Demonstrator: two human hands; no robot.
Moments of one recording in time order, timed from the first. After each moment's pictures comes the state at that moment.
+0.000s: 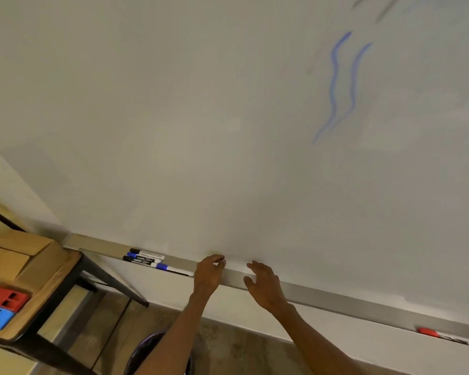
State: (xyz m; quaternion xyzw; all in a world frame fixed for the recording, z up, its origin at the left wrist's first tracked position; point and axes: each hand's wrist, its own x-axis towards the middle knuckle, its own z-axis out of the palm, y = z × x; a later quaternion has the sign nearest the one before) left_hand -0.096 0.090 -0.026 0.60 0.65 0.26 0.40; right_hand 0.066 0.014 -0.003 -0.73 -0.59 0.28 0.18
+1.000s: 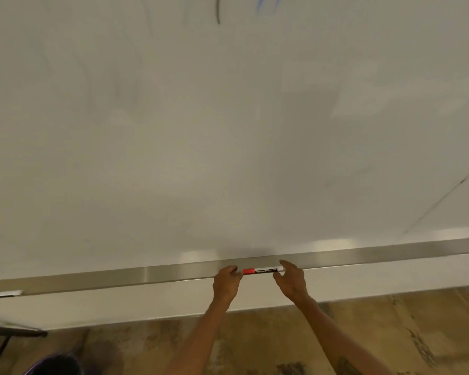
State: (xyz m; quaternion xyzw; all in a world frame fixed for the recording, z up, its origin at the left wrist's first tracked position) left_hand 0.386 -0.173 -0.056 0.62 0.58 0.09 0.53; right_hand 0.548 -0.275 -0.036 -0.88 -0.30 0.30 0.22
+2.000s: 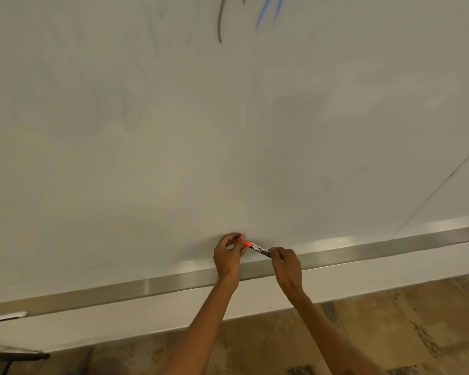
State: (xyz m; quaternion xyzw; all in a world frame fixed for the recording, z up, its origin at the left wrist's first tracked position) left_hand 0.412 -0.155 0.044 0.42 0.49 0.38 0.66; right_hand 0.516 -0.250 0.022 -0.84 -0.26 0.22 0.43
